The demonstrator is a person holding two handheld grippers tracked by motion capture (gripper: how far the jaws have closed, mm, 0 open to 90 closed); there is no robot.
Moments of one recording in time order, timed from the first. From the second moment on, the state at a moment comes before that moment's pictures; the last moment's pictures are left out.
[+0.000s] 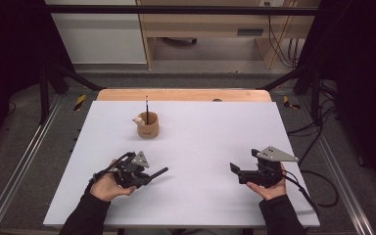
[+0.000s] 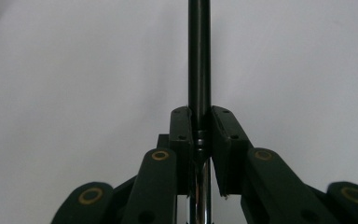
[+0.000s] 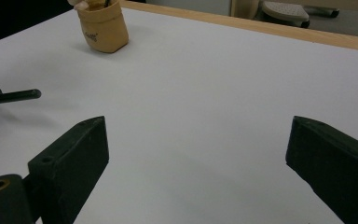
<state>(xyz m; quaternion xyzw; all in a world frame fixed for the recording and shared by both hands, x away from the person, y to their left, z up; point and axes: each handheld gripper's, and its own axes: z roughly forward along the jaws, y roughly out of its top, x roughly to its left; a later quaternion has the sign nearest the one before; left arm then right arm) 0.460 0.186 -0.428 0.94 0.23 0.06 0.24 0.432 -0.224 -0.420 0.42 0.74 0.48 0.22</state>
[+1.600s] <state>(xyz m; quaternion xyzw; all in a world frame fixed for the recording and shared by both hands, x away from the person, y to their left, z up) 0.445 0.167 -0.398 0.92 0.20 0.08 0.32 0.428 -0.182 -0.403 0.36 0.78 0.47 0.21</state>
